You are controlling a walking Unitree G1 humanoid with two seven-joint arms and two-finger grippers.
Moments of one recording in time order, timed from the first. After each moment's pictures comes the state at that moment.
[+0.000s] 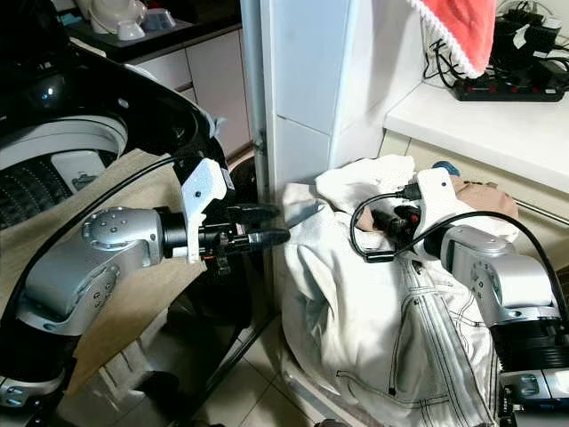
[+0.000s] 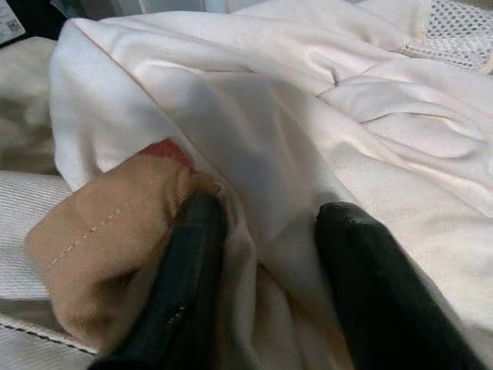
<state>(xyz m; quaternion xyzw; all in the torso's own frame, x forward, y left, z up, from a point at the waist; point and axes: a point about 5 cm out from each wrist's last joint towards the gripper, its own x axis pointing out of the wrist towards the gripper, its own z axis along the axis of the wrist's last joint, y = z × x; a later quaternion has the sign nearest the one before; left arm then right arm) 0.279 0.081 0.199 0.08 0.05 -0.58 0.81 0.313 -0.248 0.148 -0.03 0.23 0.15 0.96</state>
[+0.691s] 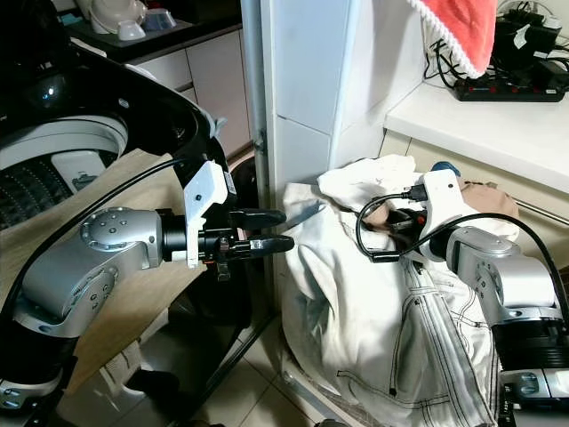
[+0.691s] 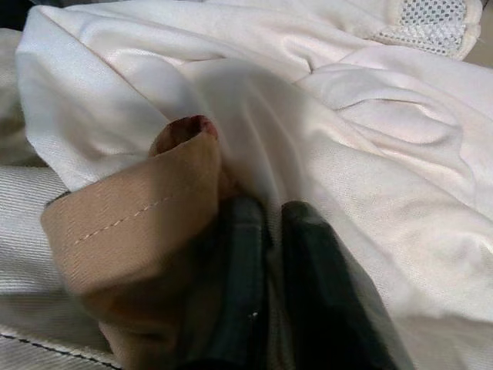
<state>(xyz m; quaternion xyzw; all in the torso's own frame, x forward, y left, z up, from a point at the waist) 0.274 0.079 0.201 0.08 0.06 -0.60 0.79 0.313 -0.257 0.146 -0.03 0.24 0.13 0.96</state>
